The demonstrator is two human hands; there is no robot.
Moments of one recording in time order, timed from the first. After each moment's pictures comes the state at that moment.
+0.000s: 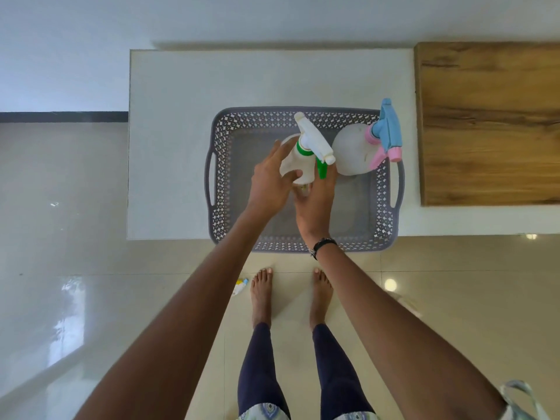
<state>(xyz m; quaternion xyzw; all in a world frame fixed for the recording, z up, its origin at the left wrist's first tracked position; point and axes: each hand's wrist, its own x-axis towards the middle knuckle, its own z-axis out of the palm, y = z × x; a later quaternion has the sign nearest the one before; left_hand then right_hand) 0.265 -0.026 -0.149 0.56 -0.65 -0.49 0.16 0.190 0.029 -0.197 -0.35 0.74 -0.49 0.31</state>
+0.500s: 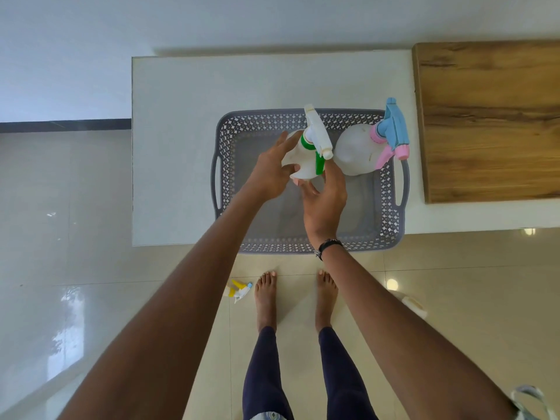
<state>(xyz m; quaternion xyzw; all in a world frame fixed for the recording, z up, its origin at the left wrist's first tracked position) 0.275 -0.060 -0.153 0.51 -0.68 -0.52 0.06 0.193 0.031 -0.191 -0.35 0.76 -0.50 0.22</state>
